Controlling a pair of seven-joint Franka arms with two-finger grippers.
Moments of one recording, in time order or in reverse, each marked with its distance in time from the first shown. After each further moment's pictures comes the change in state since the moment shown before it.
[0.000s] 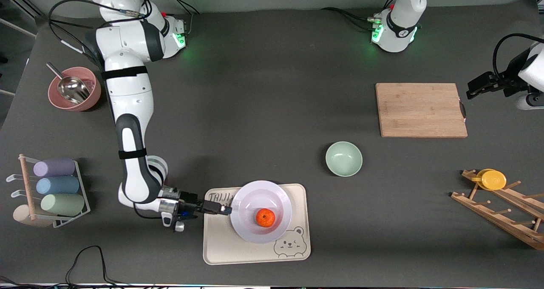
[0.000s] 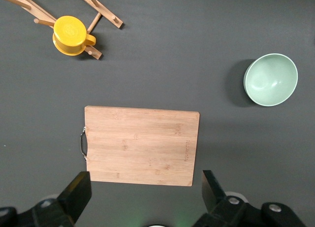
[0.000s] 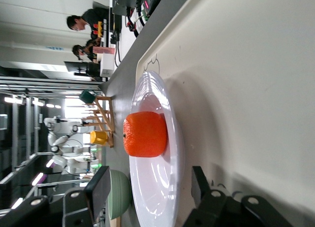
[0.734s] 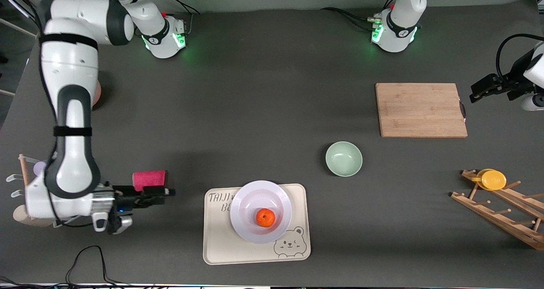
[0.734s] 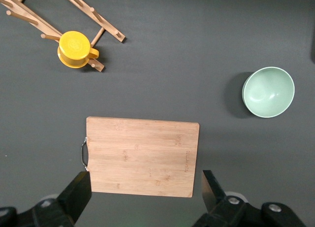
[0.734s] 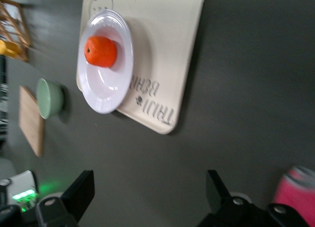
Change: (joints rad) left arm 0.002 -0.001 0.003 0.004 0.001 0.046 0.000; right arm -0.153 -0.326 -0.051 -0.060 -0.800 -0.254 0.076
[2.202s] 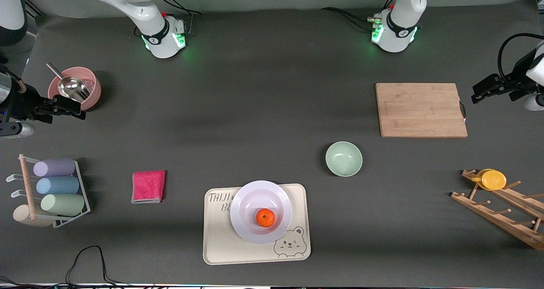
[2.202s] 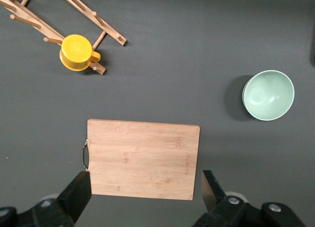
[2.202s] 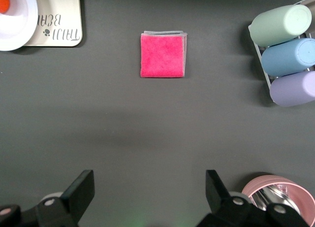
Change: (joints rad) left arm 0.001 -0.001 0.001 0.001 0.001 0.009 0.000; right arm -0.174 -0.736 0.290 -0.354 -0.825 -0.137 0.519
